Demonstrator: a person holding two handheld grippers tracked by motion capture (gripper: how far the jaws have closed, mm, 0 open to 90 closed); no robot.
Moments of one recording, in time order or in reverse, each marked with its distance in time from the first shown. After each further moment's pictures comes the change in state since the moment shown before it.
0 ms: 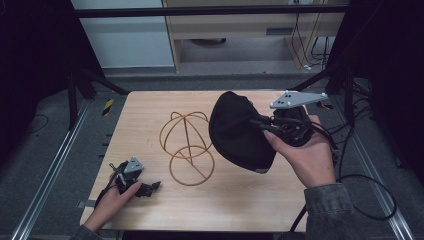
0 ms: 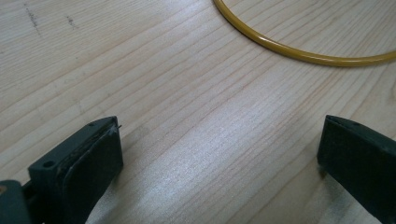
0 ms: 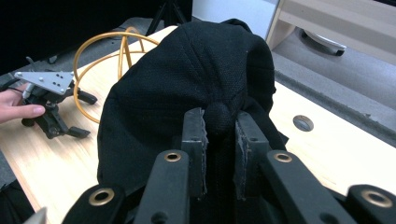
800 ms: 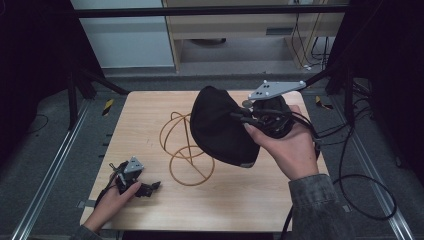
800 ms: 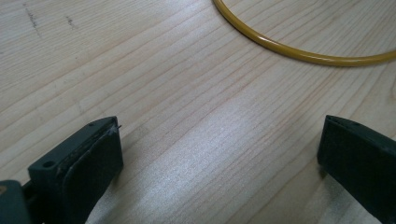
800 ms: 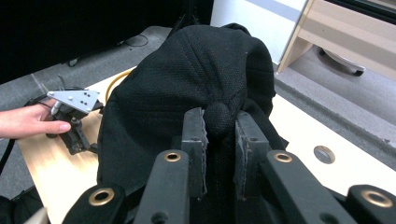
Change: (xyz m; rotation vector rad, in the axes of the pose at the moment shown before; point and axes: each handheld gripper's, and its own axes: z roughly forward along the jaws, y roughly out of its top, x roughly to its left) left arm 0.000 0.000 0.000 0.002 -0.001 0.002; right arm 0.024 0.034 0.013 -0.029 0.062 -0.057
